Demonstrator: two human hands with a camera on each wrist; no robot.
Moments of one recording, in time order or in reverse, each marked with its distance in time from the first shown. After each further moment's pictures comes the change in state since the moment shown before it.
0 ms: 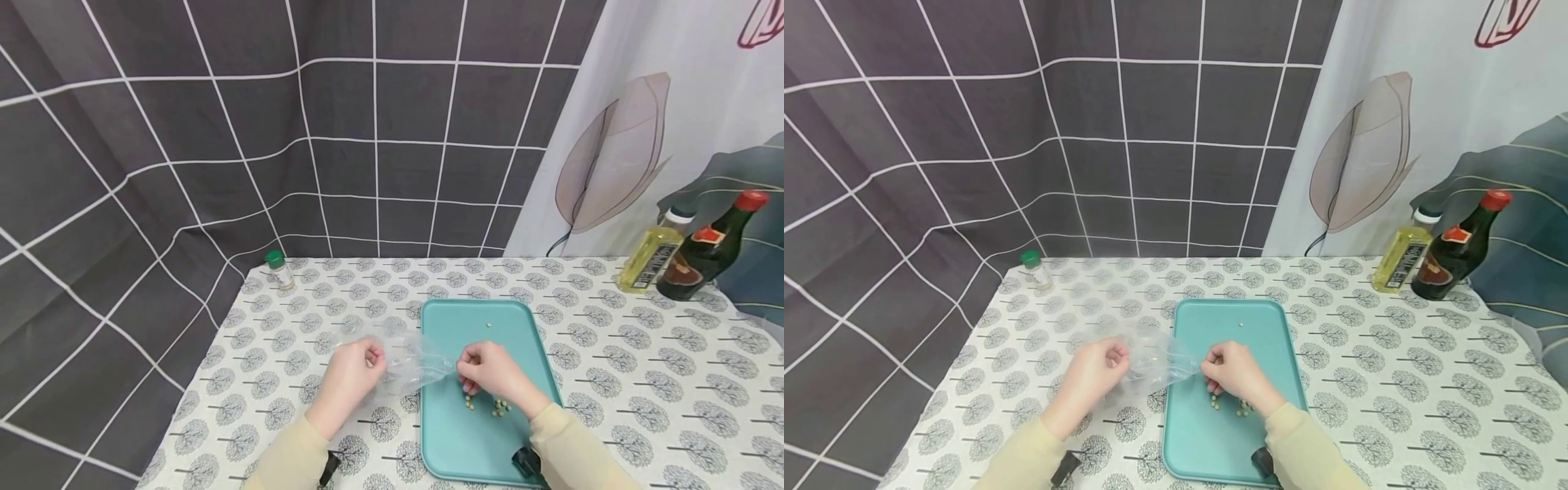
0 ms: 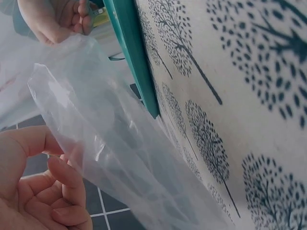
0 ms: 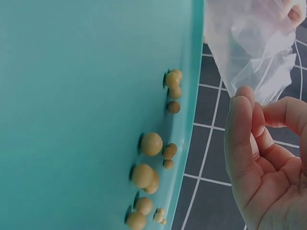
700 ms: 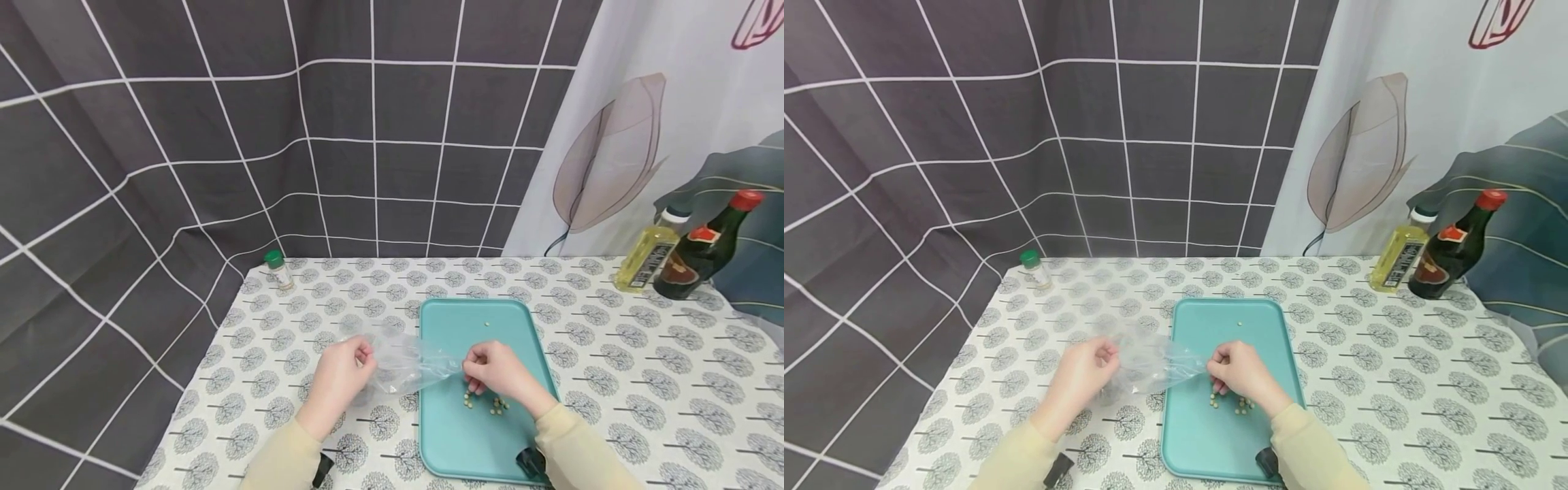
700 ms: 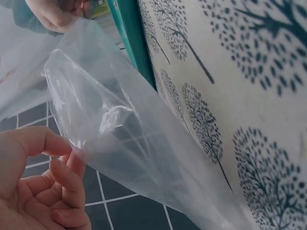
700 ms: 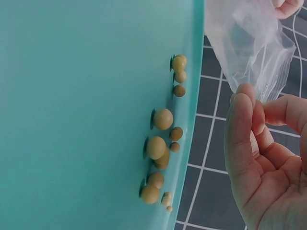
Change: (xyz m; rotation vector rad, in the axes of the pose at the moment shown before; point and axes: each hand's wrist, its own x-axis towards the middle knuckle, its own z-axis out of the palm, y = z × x) left_hand -0.004 -0.004 -0.006 0.049 0.071 -0.017; right_hand -0.005 0.007 -0.008 -0.002 -0.003 0.010
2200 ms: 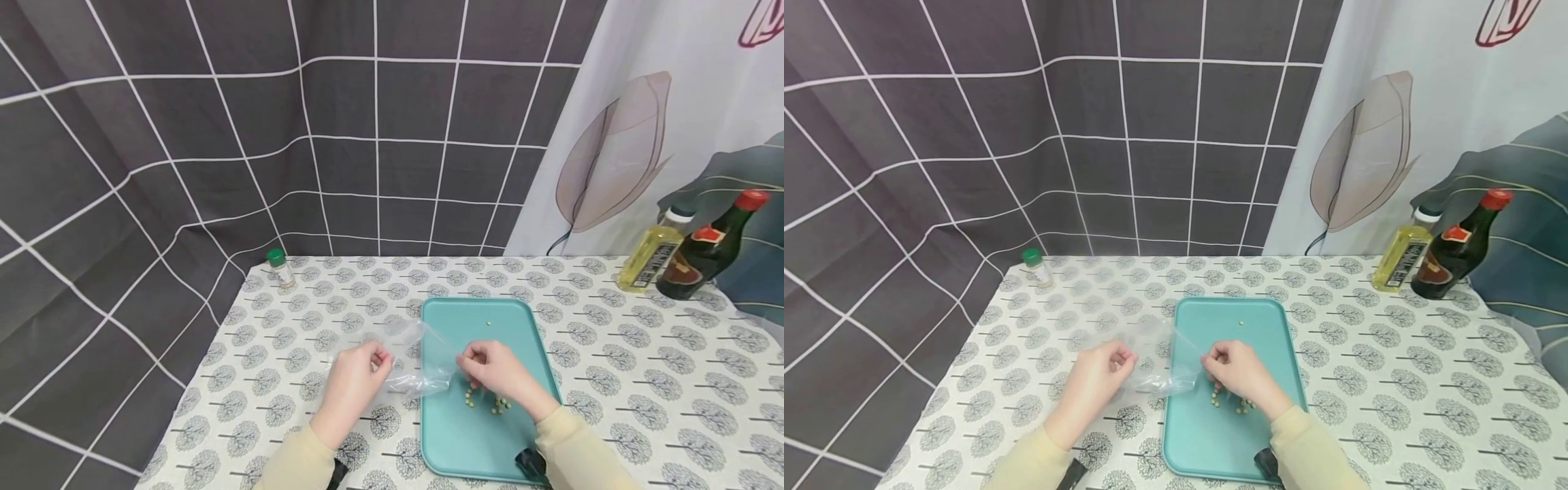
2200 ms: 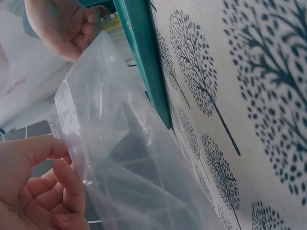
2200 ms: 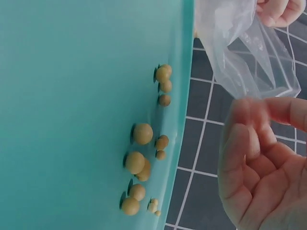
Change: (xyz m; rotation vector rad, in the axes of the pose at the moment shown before) left_hand -0.007 0.017 0.009 -0.006 0.016 0.055; right_hand -0.002 -0.011 0.002 -0.086 0.056 -0.016
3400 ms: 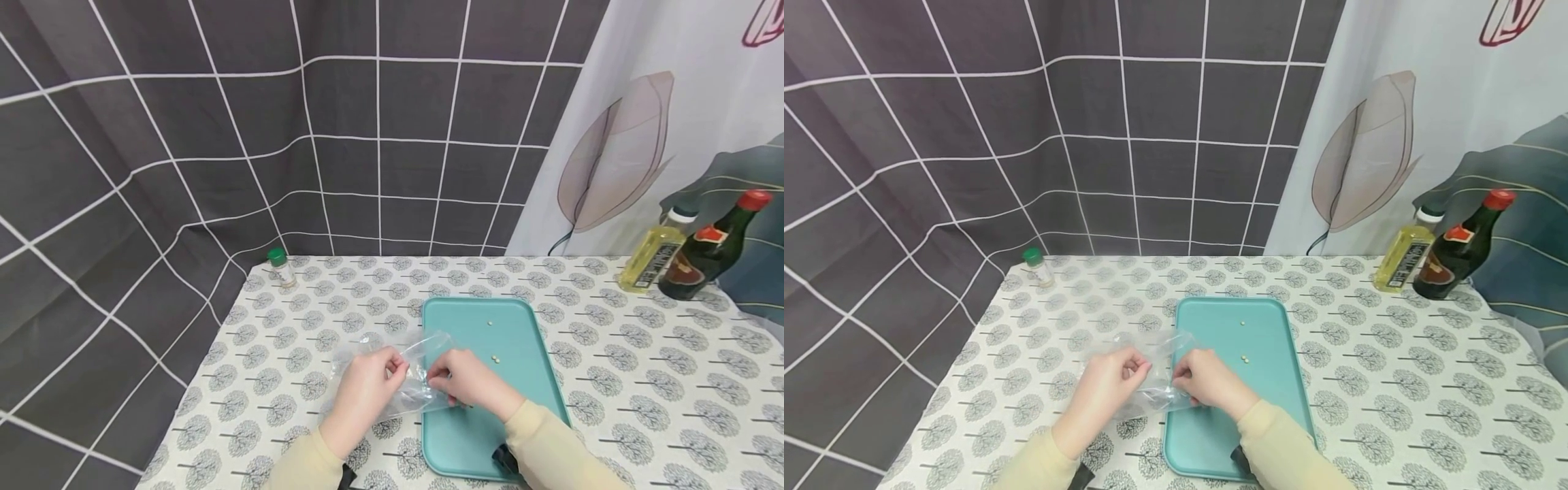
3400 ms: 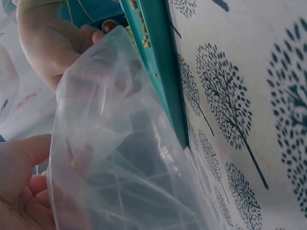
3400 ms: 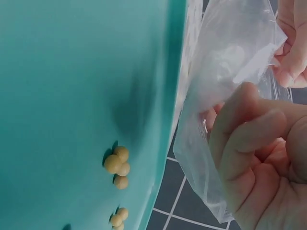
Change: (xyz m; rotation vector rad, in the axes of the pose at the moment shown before) left_hand -0.006 0.016 0.005 -0.039 -0.018 0.082; right_hand 0.007 -0.031 0.033 -0.145 -0.189 -0.118
